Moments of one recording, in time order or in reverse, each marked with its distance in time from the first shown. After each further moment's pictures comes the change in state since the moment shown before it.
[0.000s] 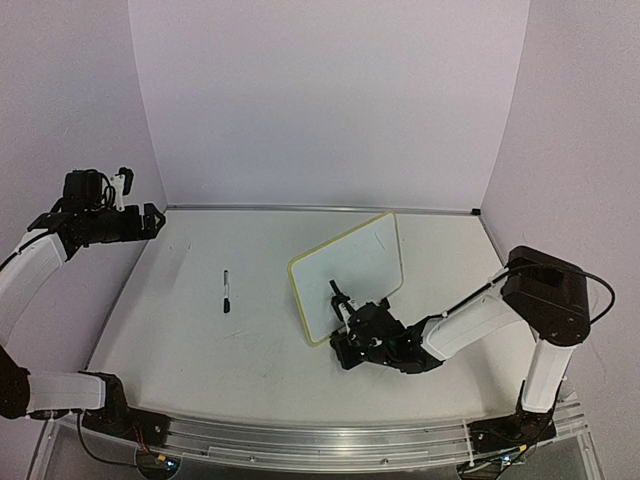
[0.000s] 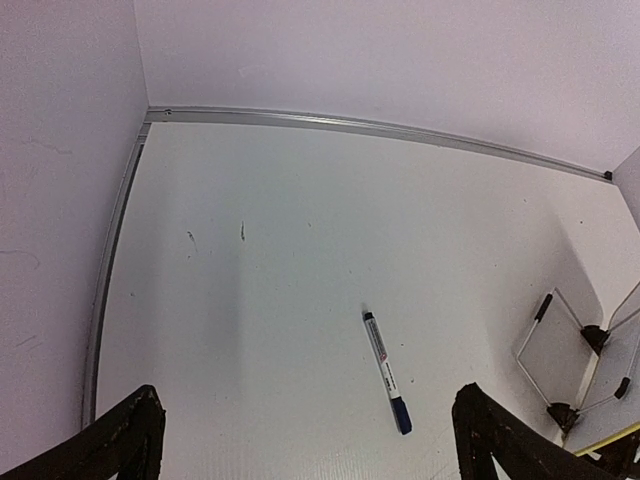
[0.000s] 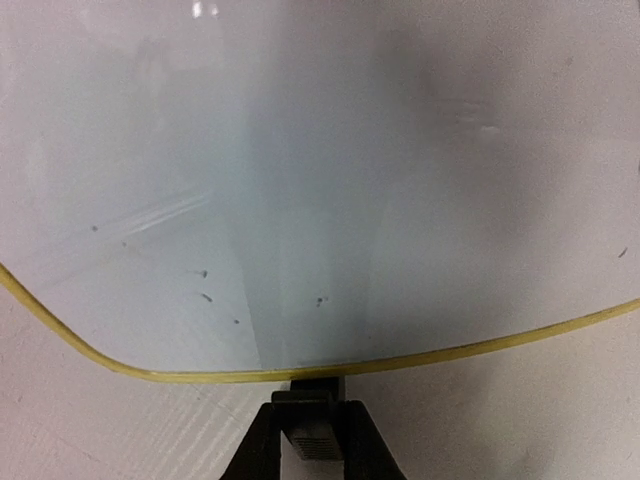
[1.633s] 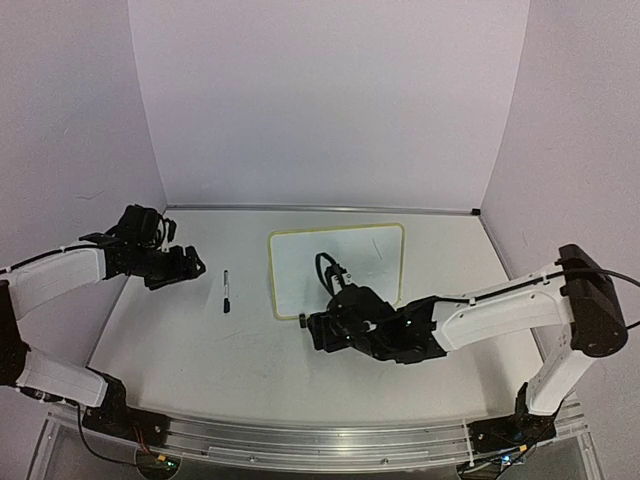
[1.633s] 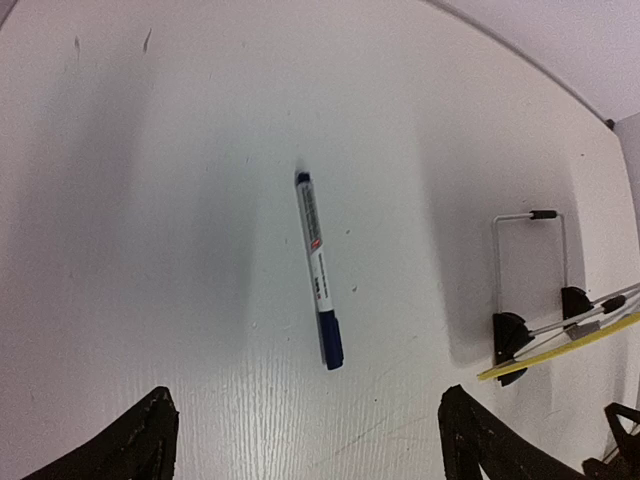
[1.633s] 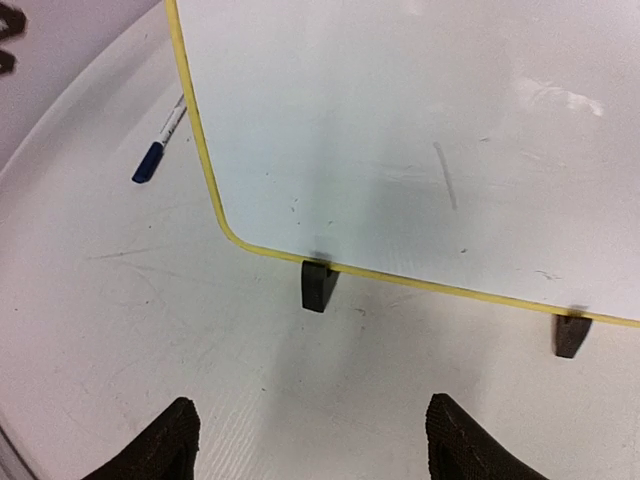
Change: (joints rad) left arm -0.246 0.131 -0.164 0.060 -0.061 -0.324; right arm 0.141 -0.129 0.255 -0.388 0.249 0.197
